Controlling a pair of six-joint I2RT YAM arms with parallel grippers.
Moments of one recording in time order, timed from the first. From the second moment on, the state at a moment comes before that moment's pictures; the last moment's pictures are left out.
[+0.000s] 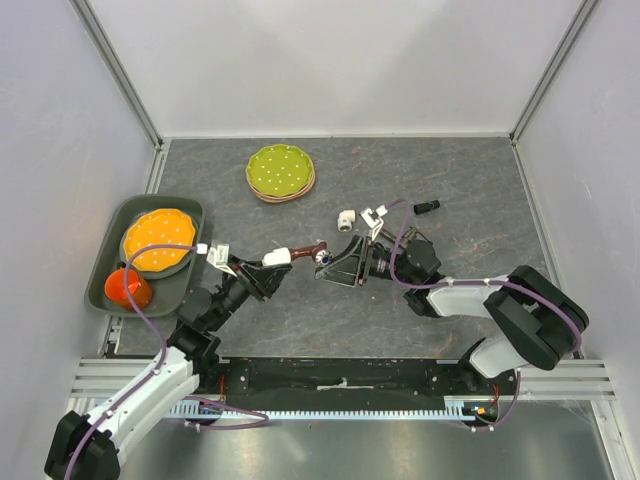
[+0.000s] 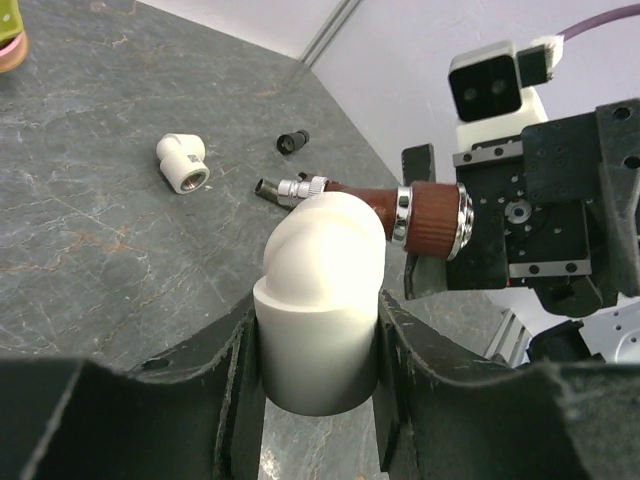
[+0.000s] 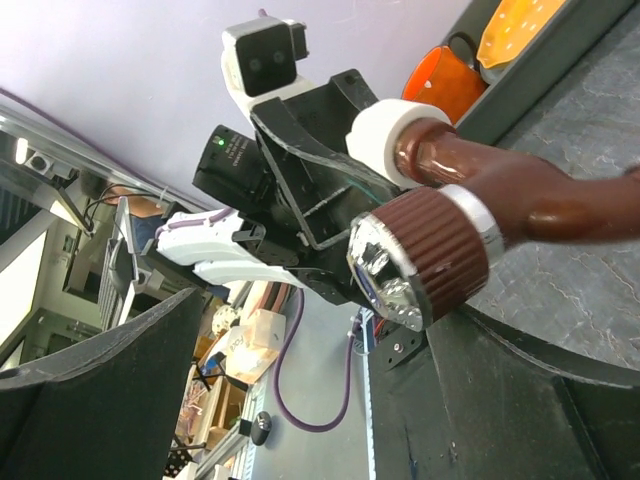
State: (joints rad) left arm -0.52 0.50 0.04 0.60 0.19 -0.69; right arm 0.72 1.49 0.46 1.24 -0.68 1.16
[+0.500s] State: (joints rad) left arm -0.51 0.55 0.04 0.65 0.30 -0.68; right arm 0.65 1.44 0.49 1.17 -0.68 1.13
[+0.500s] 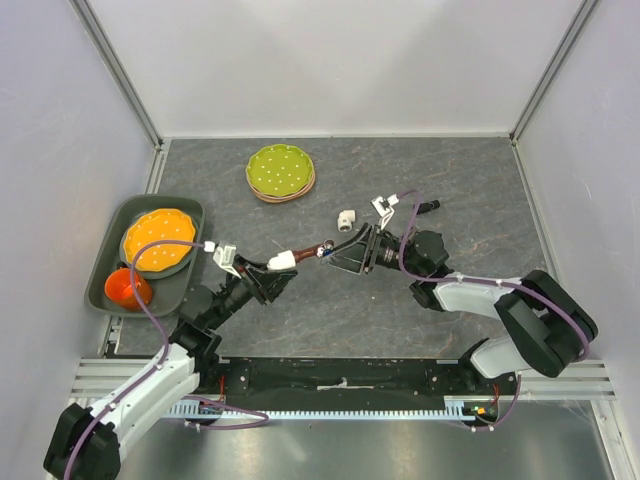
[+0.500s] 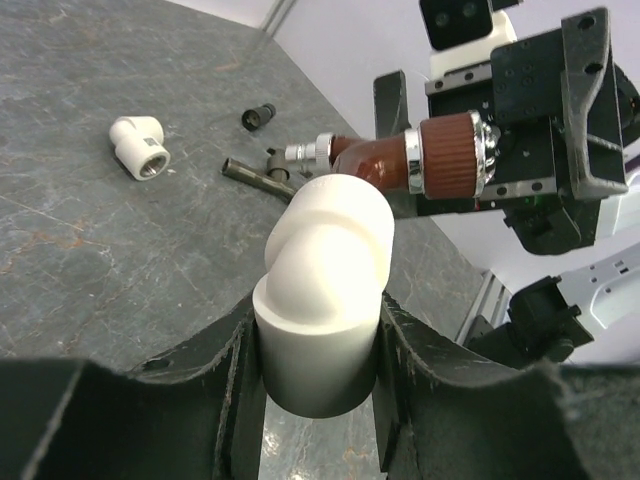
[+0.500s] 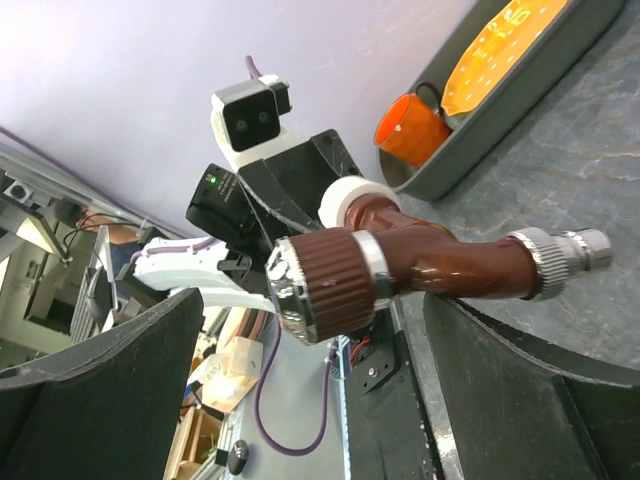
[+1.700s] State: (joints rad) left arm -0.51 0.79 0.18 0.63 0.48 -0.91; right arm 0.61 0.95 0.35 0.66 -0.55 0.12
